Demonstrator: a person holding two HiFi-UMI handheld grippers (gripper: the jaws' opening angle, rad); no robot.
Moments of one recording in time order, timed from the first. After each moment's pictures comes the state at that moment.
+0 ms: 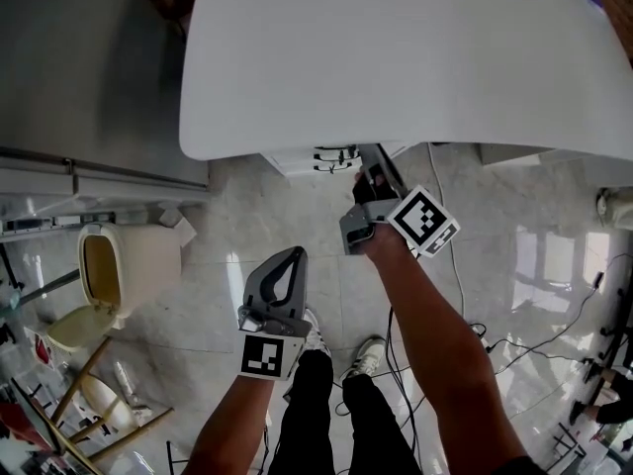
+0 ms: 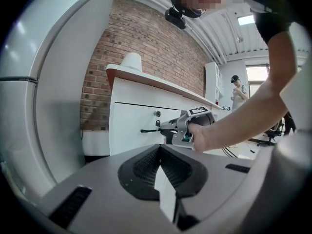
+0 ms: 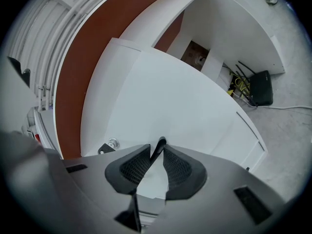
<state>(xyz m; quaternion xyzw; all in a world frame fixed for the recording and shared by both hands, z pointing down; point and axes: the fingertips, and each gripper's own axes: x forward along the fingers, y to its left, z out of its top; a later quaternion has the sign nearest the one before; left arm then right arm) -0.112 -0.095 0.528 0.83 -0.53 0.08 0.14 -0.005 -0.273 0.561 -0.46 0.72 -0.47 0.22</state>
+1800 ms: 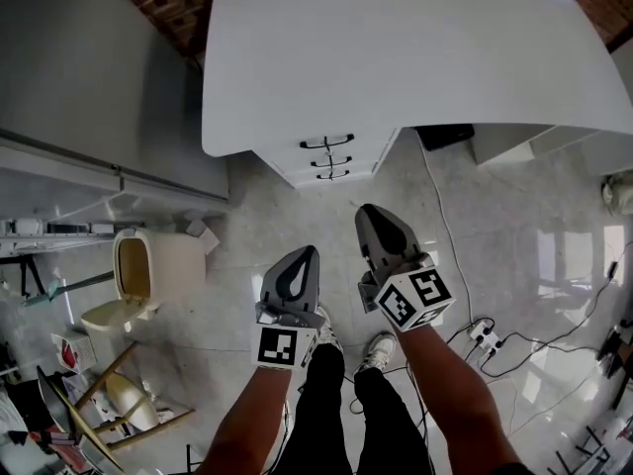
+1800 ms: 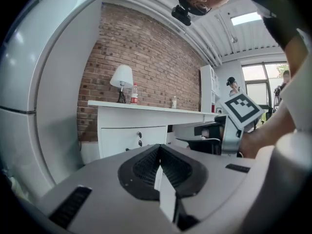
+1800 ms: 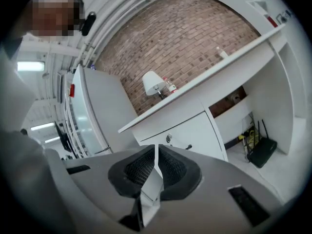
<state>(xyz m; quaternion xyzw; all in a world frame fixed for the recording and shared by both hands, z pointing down) -0.063 -0.059 0.446 0.84 -0.53 0.07 0.10 0.020 -0.119 0.456 -0.45 0.85 -0.26 0.06</state>
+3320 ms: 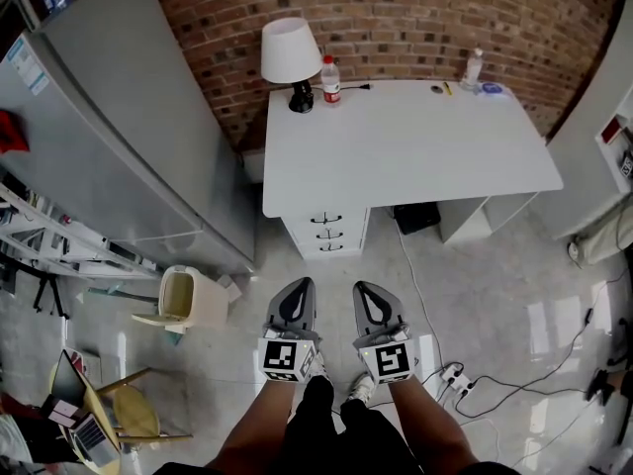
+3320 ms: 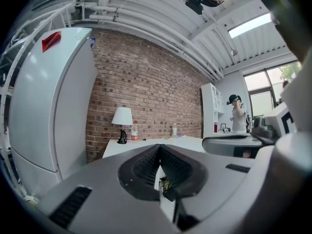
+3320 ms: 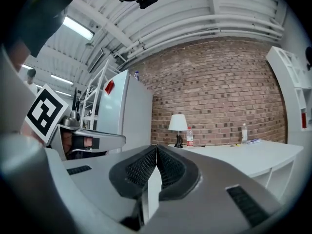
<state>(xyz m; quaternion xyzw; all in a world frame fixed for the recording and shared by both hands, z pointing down) -0.038 0.045 0.180 0.82 -0.57 0.02 0.03 0.056 0.052 0.179 -0.47 0.88 0.02 0.00</state>
